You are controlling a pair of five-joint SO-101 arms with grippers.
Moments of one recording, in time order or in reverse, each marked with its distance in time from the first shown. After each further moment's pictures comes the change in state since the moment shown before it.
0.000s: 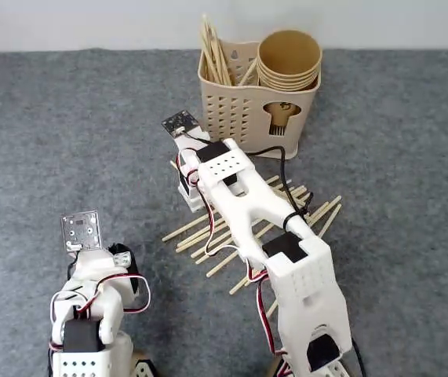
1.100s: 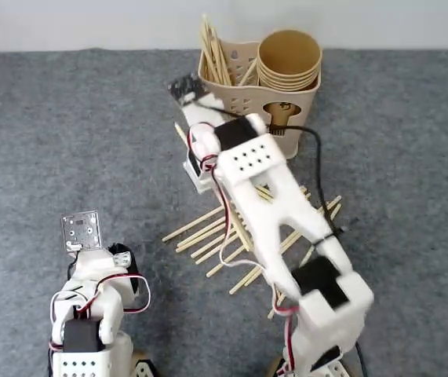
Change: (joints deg) left arm 0.0 0.0 0.0 0.0 0.0; right arm 1.0 -26.5 -0.4 14.3 0.4
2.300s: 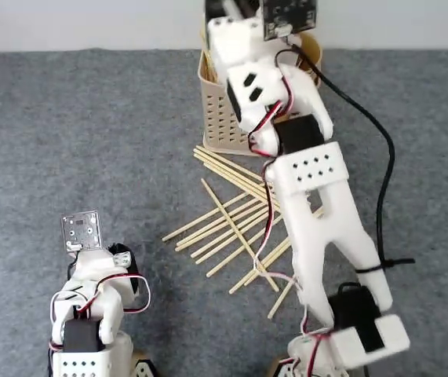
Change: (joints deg) left arm 0.0 0.0 0.0 0.0 0.0; right arm 10.4 -10.0 4.9 -70.2 -5.2
